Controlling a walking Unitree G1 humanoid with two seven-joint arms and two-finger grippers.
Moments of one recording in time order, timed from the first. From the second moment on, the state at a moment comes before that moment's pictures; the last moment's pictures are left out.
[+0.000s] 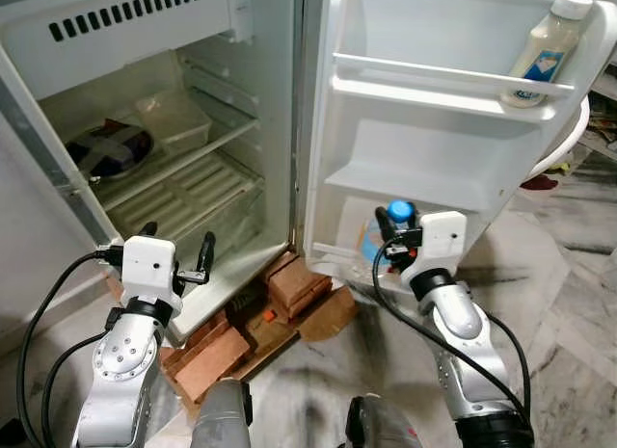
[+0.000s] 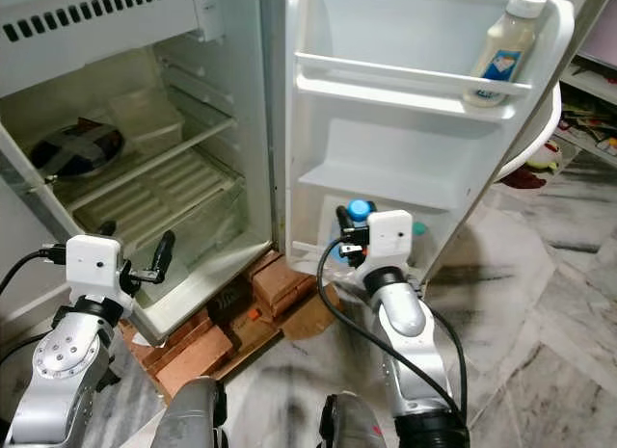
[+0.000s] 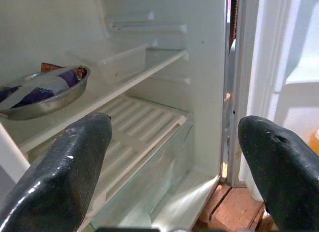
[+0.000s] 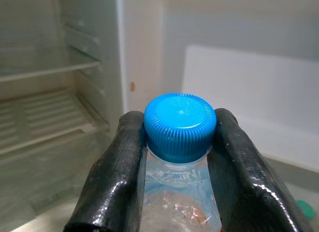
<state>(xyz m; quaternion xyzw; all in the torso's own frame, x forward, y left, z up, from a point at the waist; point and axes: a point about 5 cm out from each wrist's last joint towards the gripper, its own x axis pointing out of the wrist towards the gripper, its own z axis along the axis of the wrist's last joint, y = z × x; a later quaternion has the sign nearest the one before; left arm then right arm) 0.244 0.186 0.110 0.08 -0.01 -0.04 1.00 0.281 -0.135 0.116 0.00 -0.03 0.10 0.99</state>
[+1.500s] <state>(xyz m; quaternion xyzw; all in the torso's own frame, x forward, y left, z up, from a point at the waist) 0.243 0.187 0.111 0.07 -0.02 -0.03 1.00 0.280 -0.124 0.112 0.00 -0.03 0.13 0.99</state>
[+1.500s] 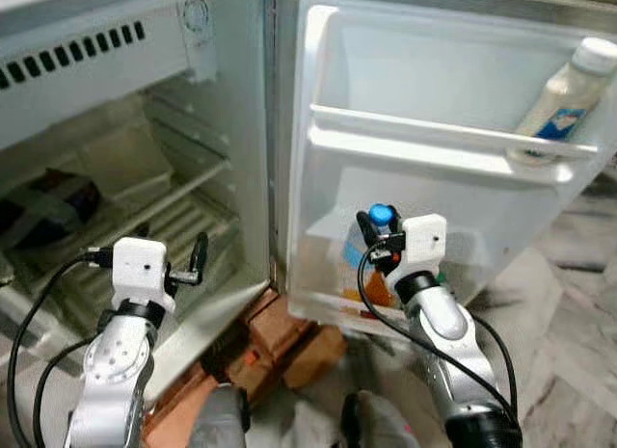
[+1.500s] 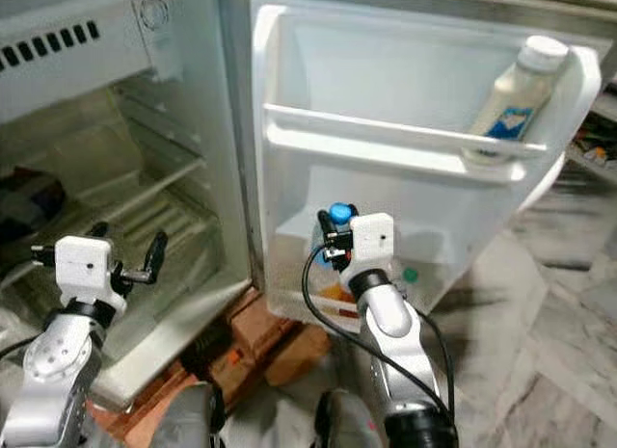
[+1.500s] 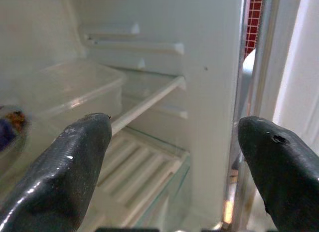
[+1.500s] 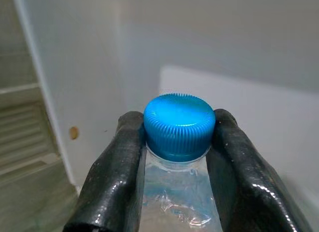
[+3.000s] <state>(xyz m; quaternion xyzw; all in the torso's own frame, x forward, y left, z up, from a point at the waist) 0.237 0.189 0.102 0.07 0.01 -0.01 1.00 0.278 -0.114 0.109 0.04 -0.01 0.17 0.98</state>
